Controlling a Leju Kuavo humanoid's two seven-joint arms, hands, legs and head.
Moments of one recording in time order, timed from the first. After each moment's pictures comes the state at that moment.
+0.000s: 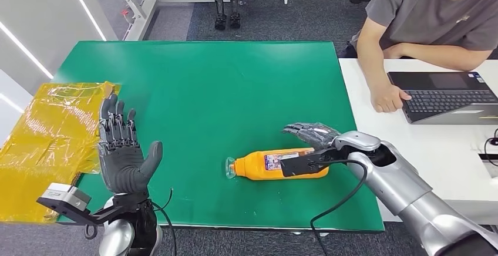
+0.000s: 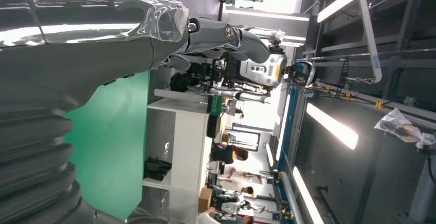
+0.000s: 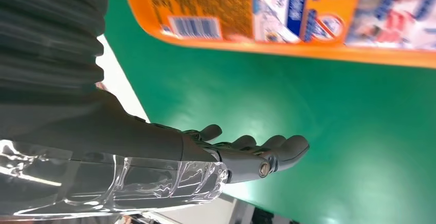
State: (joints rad) left arm -0.02 -0.18 -0.32 -1.72 0.04 0.34 -0.70; right arm -0.73 -0.36 0.87 -1.11 0.68 0.44 -0.18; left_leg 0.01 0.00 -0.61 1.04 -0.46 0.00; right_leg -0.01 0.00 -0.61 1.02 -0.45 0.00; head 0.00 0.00
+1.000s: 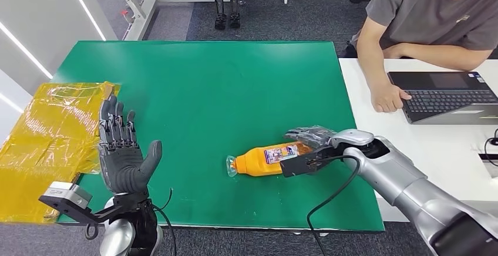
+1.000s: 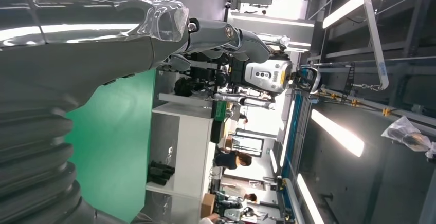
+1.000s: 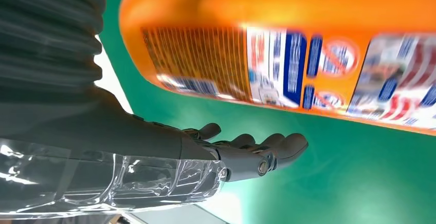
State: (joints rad) left arm -0.02 -0.17 -0.32 -1.70 0.05 0.37 -0.70; right arm -0.84 -0.34 1.06 -0.94 0.59 0.41 -0.20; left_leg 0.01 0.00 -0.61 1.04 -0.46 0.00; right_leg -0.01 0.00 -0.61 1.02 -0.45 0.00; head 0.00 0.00
